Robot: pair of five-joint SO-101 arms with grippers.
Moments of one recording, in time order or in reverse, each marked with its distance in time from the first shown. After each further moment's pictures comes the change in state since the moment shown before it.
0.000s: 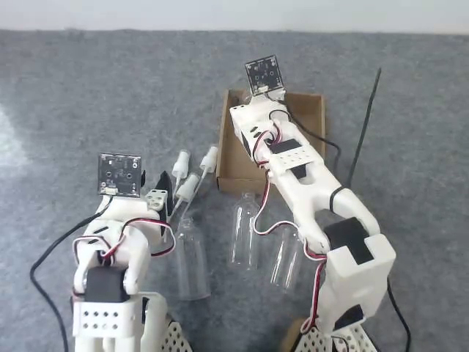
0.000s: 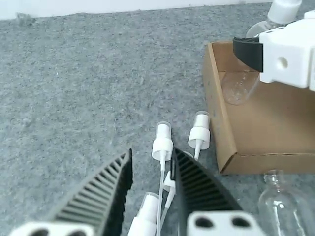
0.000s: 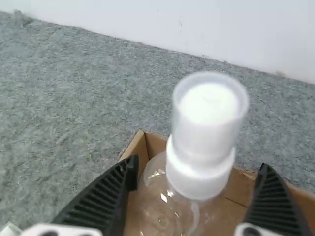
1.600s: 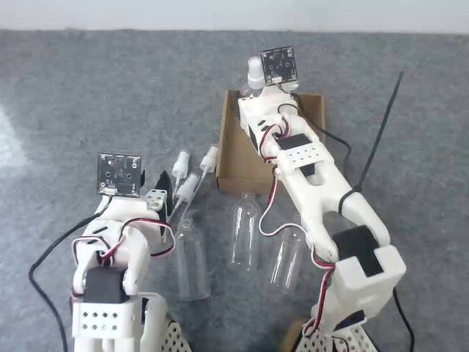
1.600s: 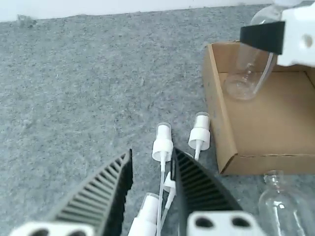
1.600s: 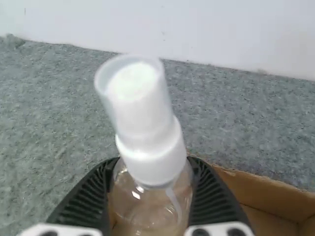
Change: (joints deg) left arm 0.0 0.0 -0.2 0.0 0.0; right arm 1.8 -4.4 0.0 4.1 -4.7
